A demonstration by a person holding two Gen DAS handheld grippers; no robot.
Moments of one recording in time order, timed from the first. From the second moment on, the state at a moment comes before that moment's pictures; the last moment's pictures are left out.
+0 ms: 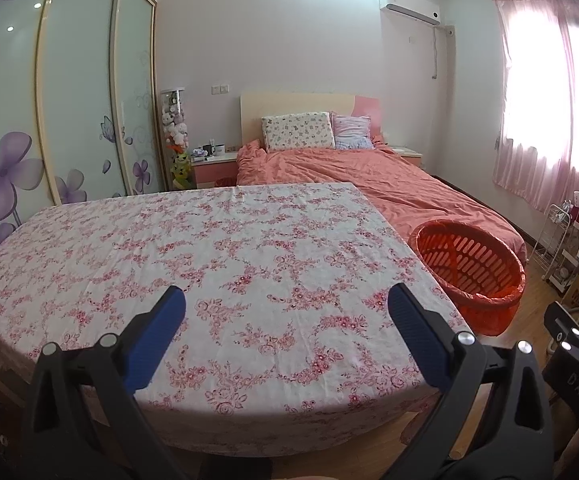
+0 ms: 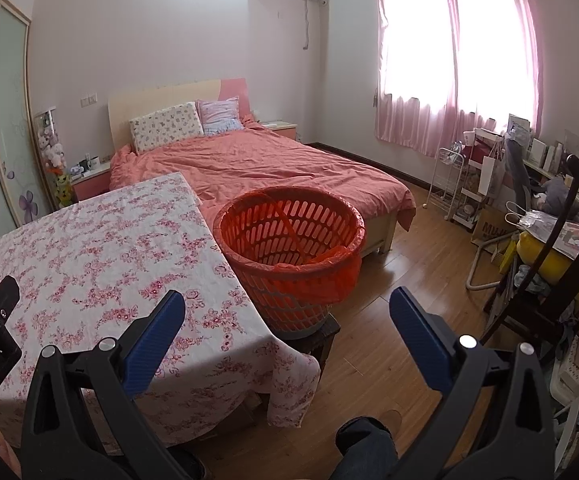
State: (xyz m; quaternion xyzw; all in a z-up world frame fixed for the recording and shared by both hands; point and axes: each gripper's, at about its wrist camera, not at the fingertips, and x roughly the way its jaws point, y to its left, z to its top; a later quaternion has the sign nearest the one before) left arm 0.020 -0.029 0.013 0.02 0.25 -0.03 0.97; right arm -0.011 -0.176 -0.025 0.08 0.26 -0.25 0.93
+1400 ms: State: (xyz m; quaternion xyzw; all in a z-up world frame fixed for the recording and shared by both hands) left arm 0.021 -0.027 0.014 0.02 0.25 -0.03 0.97; right arm -0.009 -0.174 -0.022 0.08 0.26 -0.24 0.93
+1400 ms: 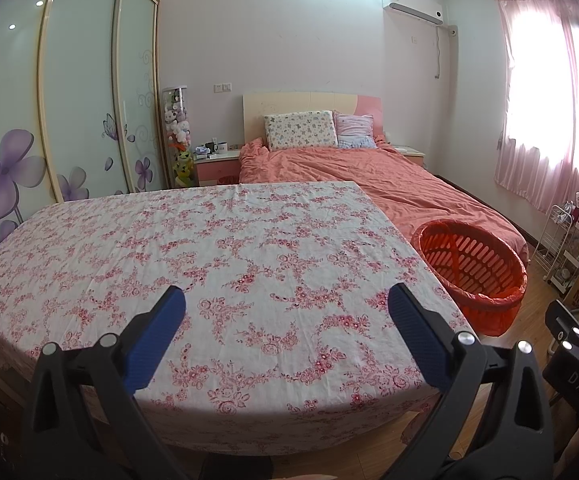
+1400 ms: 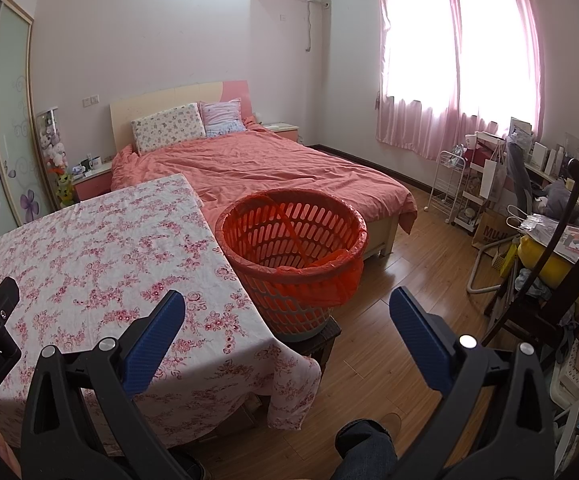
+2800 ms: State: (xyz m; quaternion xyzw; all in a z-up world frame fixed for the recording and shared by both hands) left arm 0.021 -0.025 0.009 0.02 0.25 -0.03 0.97; right arm -0.007 -0.174 -0.027 0.08 0.26 -0.24 0.93
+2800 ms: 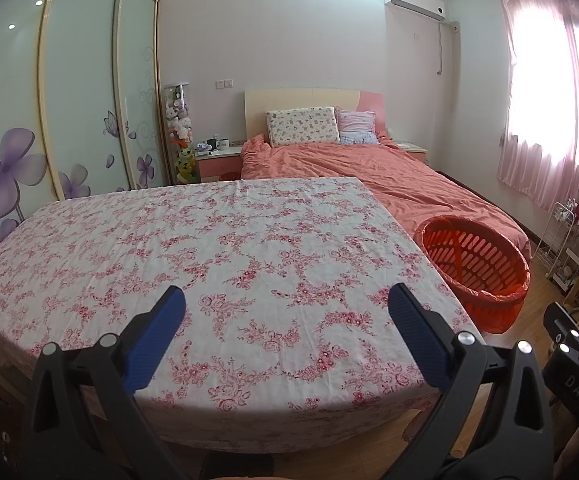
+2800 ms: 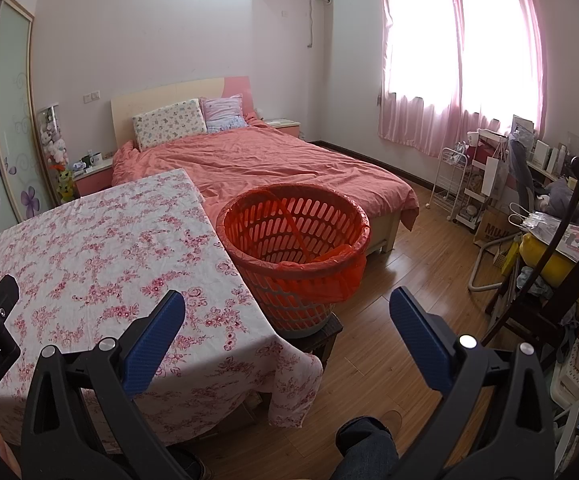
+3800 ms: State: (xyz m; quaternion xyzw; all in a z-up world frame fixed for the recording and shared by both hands) left arm 0.022 -0.025 0.010 0.02 0.25 -0.03 0.97; right arm -0.004 -0.173 -0.029 0.07 0.26 -0.24 0.93
